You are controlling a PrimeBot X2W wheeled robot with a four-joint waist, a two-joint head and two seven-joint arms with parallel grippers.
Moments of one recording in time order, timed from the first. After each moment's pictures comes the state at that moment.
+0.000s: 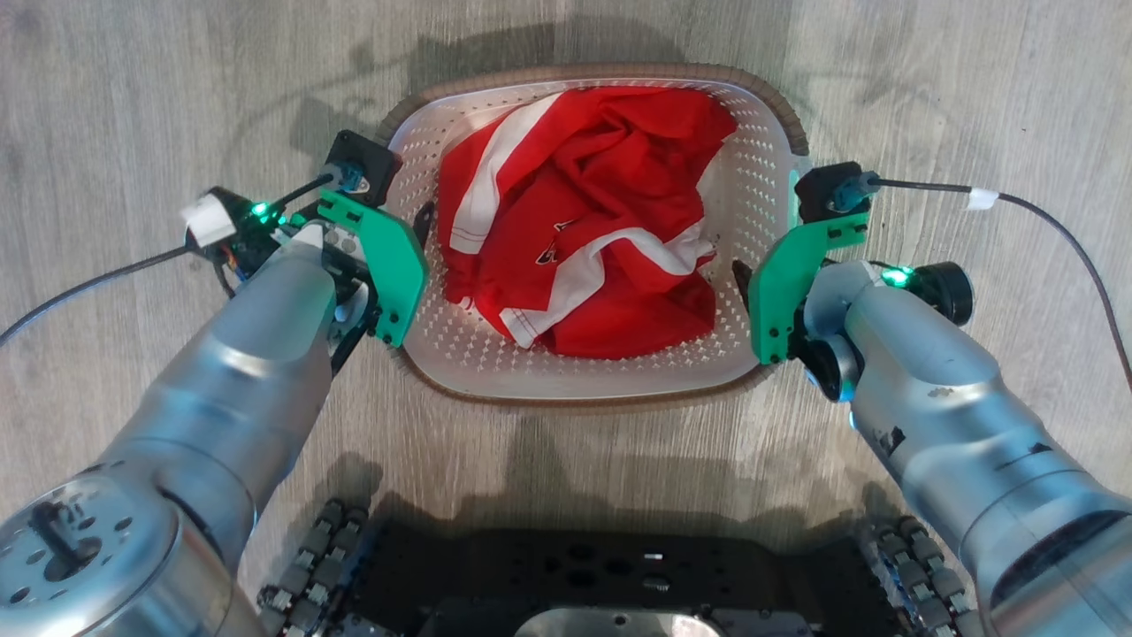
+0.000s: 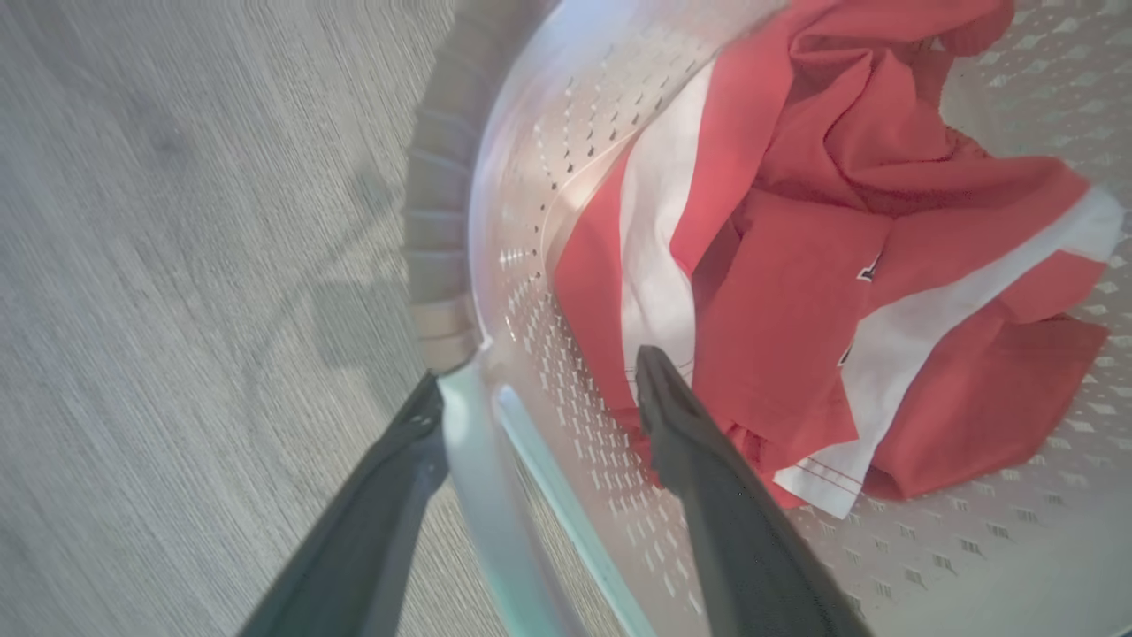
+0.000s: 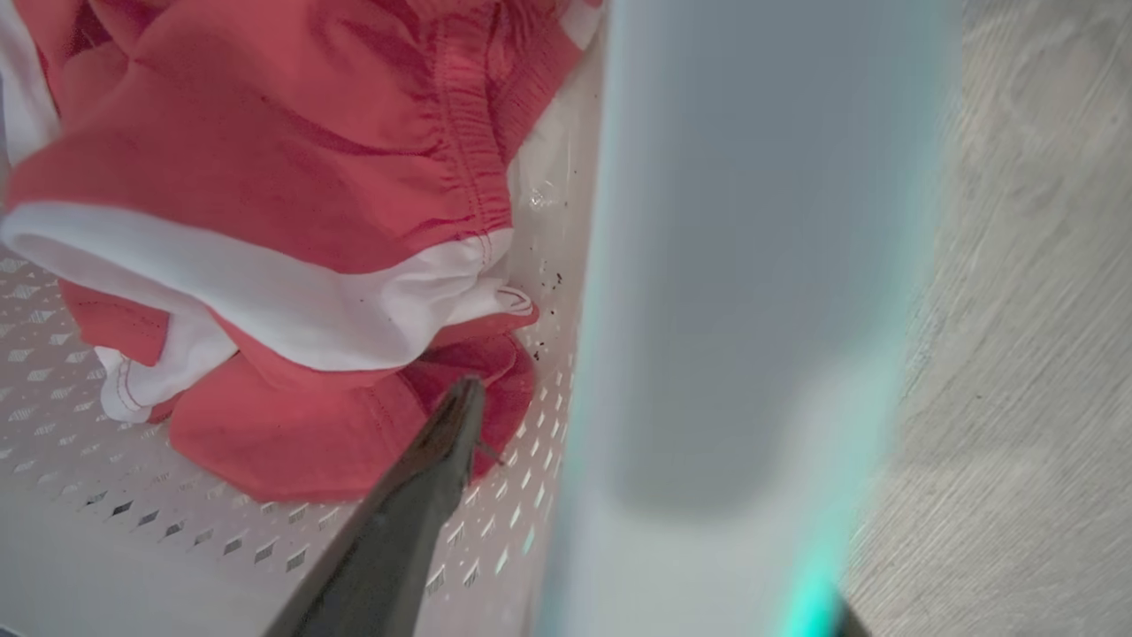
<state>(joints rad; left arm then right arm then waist) -1.05 0.07 -1.26 1.28 -0.86 -0.13 -0.17 -0.90 -0.07 0.70 1.10 0.67 0.12 0.15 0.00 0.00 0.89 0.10</state>
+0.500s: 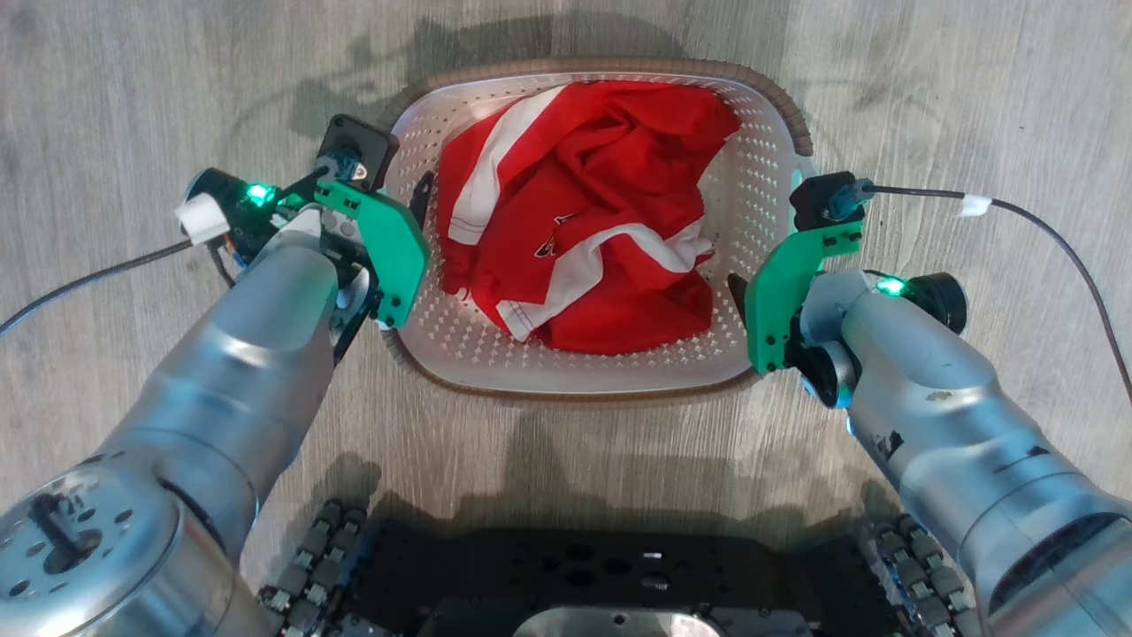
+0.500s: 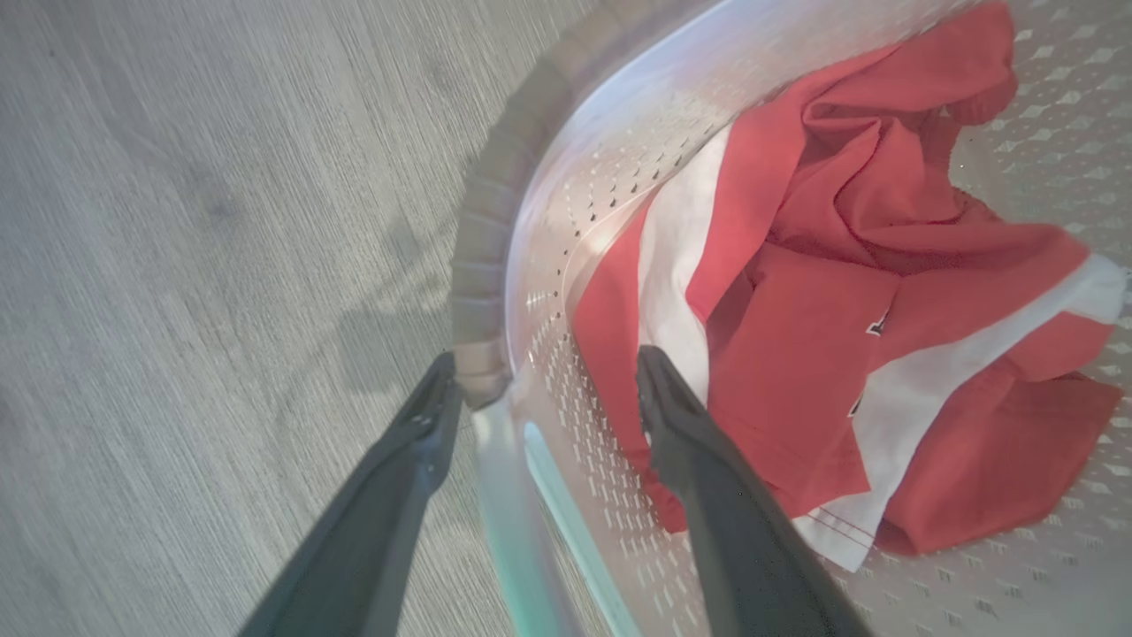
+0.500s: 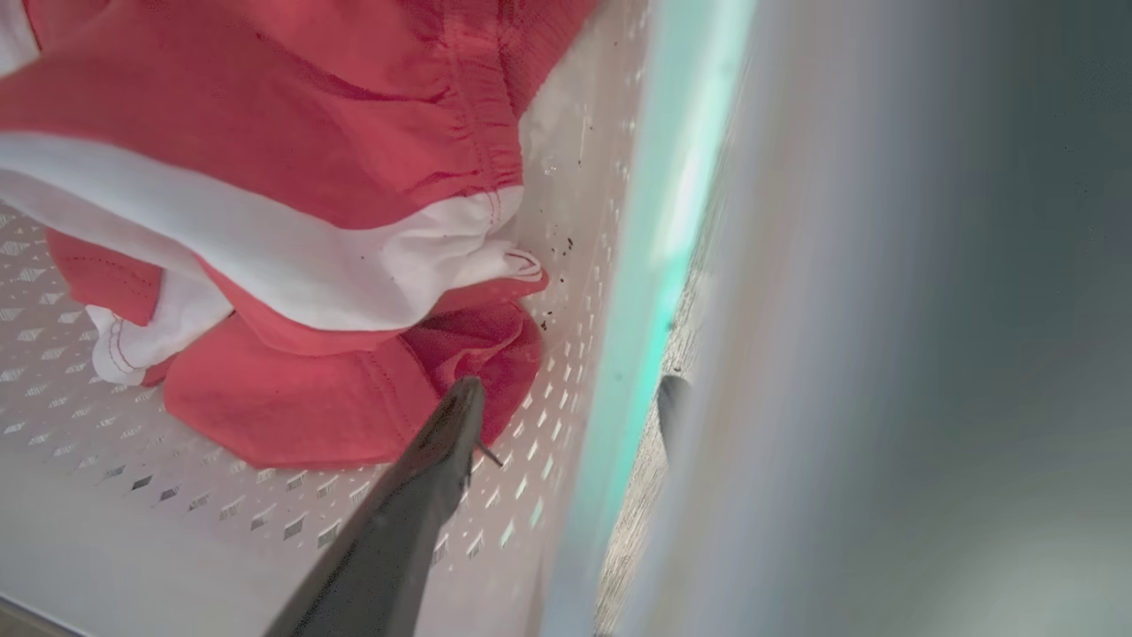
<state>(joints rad) -1.07 0.07 -1.26 1.28 -0.86 -0.09 -0.24 -0.90 -0.07 0.74 1.11 0.72 0.12 0.17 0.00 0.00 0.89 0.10</state>
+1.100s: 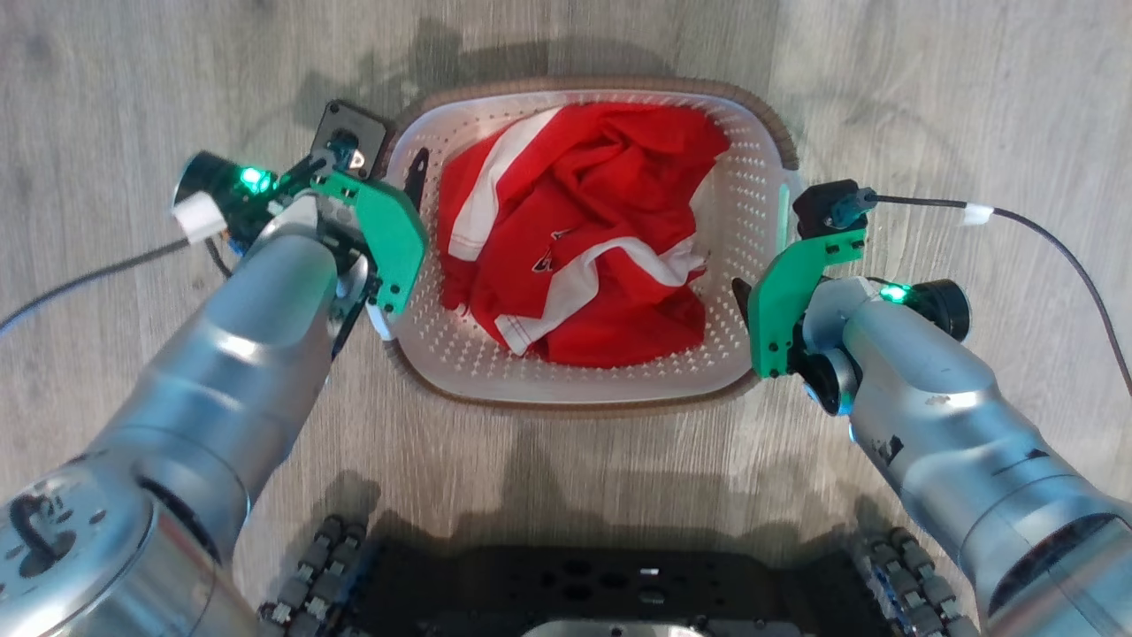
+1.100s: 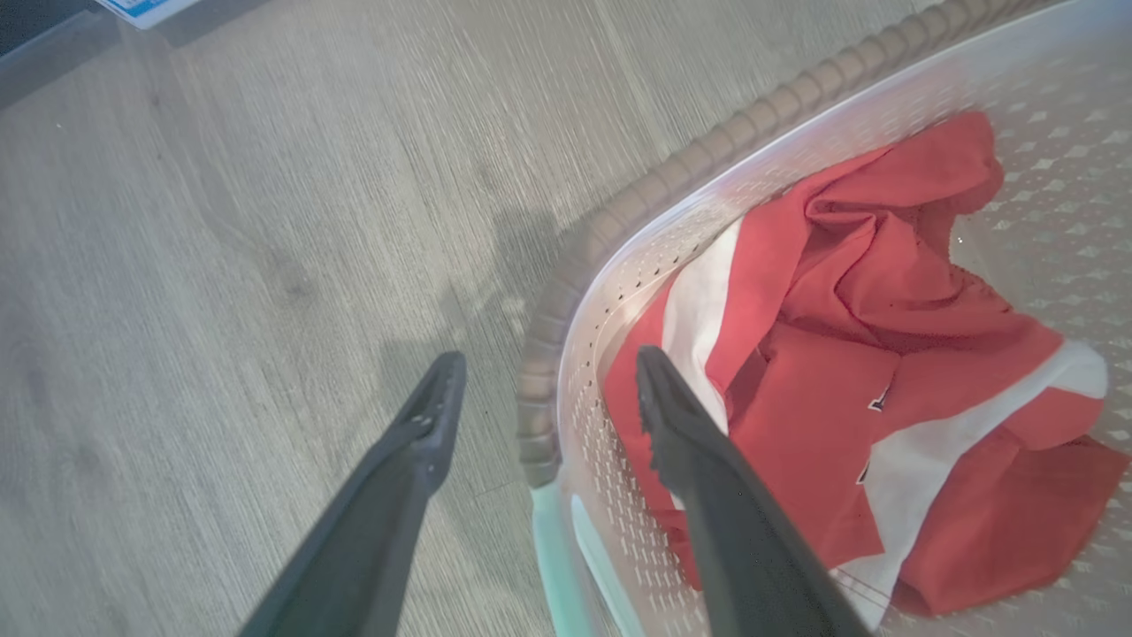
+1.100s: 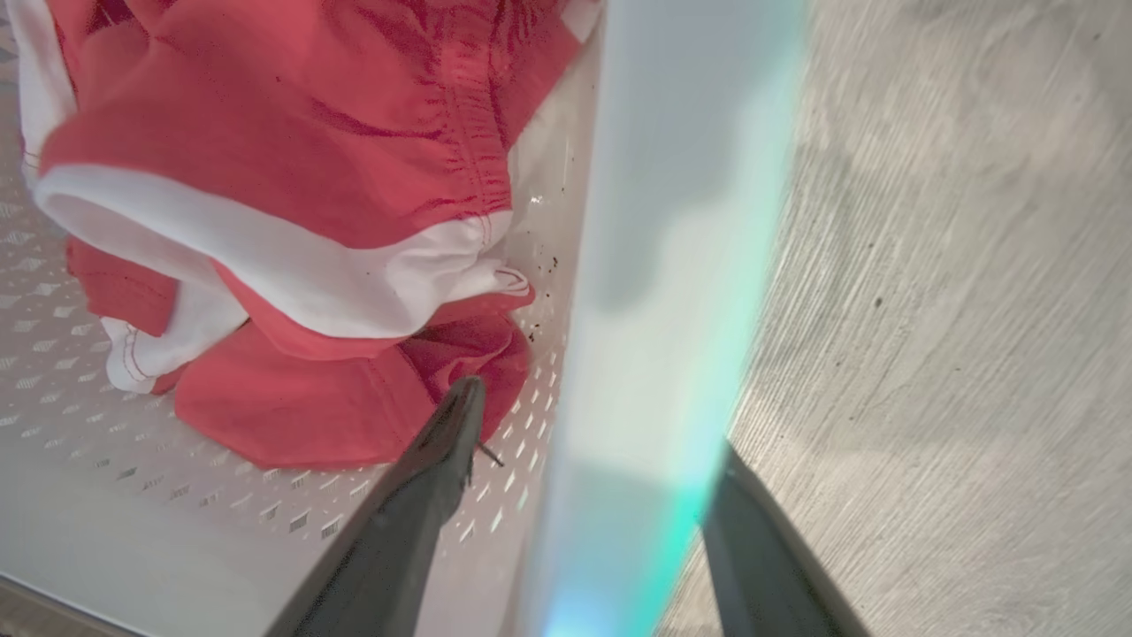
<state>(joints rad) -1.07 0.09 -1.20 1.22 -0.80 -0.04 -0.25 -0.90 -0.07 0.77 1.14 0.75 0.12 0.13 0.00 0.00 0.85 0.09</state>
